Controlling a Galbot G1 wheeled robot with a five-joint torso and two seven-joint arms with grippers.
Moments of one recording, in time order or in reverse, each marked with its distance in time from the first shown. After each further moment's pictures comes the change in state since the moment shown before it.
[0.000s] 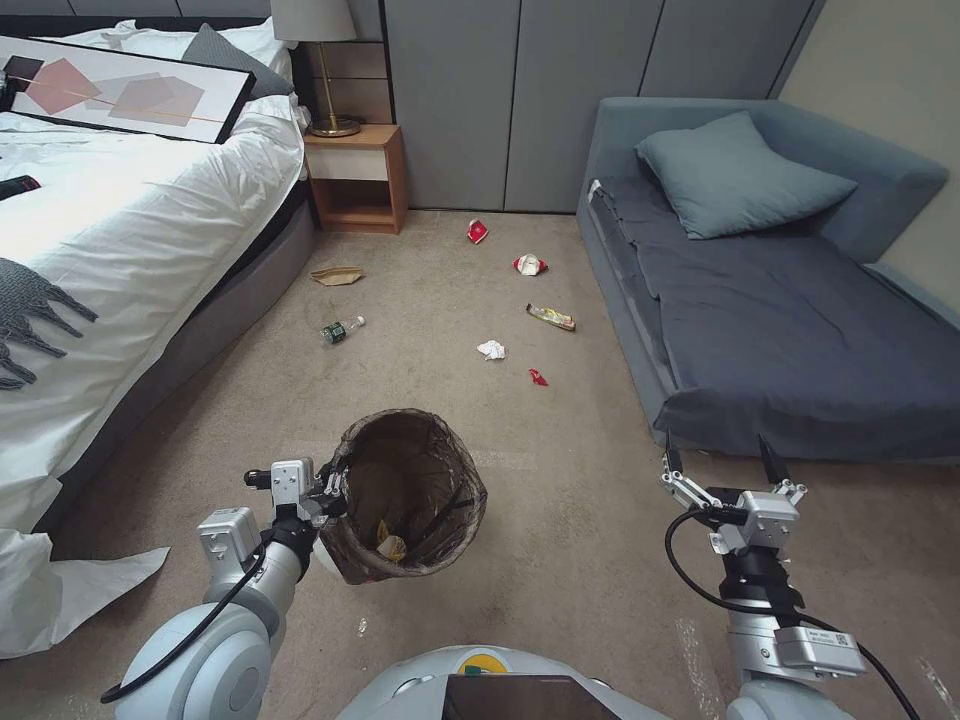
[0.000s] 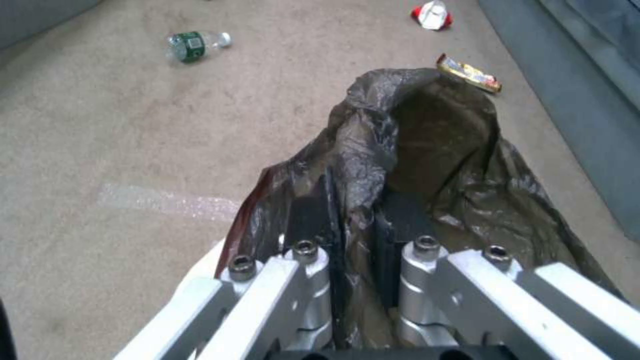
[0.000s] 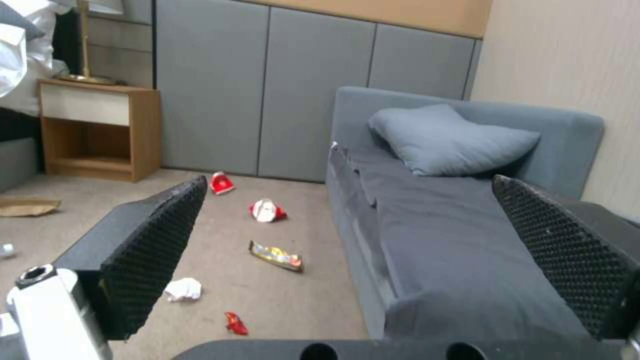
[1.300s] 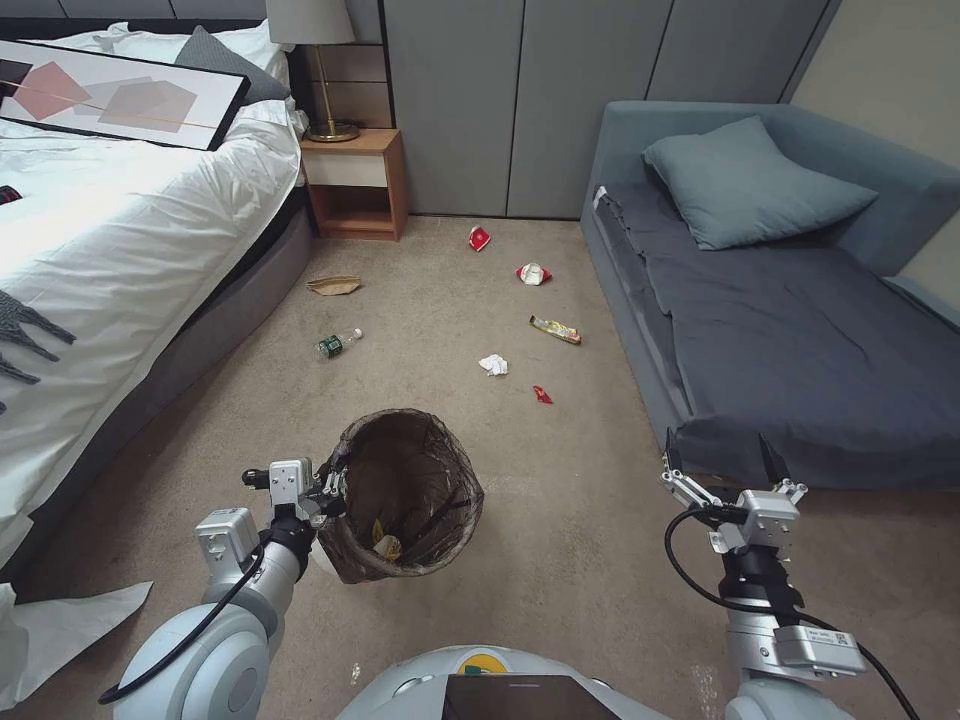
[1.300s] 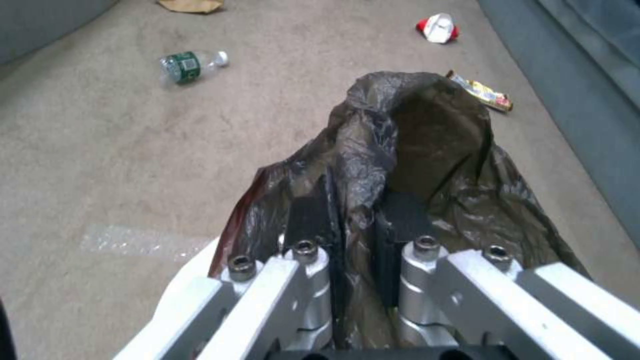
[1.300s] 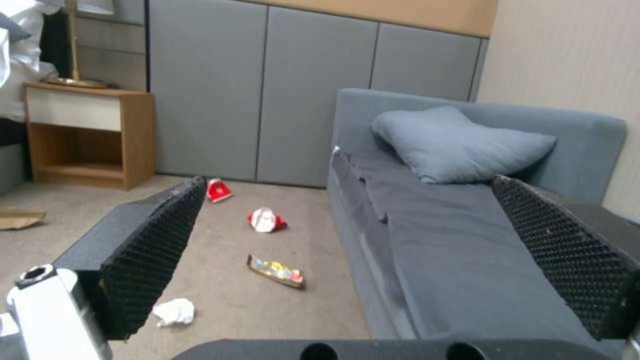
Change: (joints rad) left arm 0.001 0.004 -0.006 0.000 0.001 -0.008 0.003; right arm 0.002 0.000 -0.006 0.005 -0.002 -0.004 0.010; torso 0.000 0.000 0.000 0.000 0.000
